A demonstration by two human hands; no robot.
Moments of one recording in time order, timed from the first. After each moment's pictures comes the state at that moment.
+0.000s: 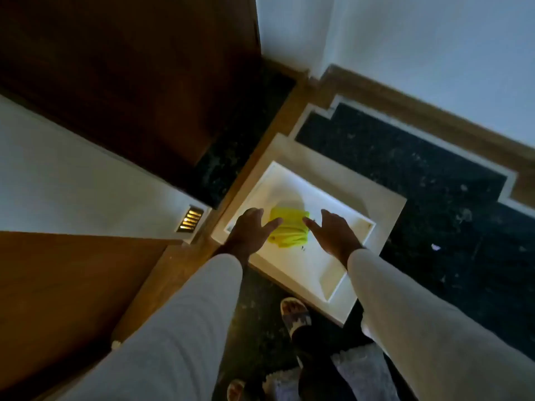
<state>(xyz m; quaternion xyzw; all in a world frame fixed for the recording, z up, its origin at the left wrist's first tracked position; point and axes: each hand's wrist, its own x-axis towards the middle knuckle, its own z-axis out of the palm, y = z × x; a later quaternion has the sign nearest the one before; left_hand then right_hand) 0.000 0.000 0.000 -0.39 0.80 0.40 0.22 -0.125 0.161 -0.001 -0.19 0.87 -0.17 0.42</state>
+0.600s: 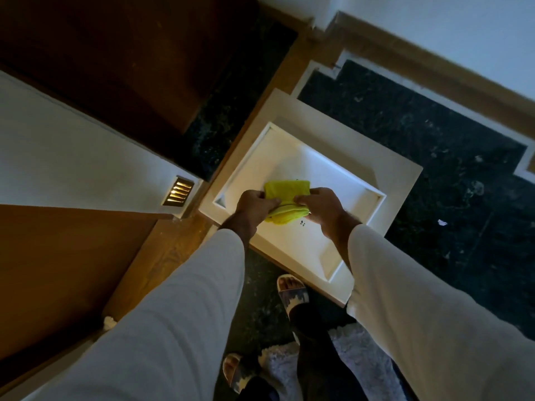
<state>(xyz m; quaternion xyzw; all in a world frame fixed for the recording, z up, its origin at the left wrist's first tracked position) -0.003 0.011 -0.100 -0.54 0.57 0.60 0.13 -0.115 0.143 -0.079 0.11 0.74 -0.44 0.50</state>
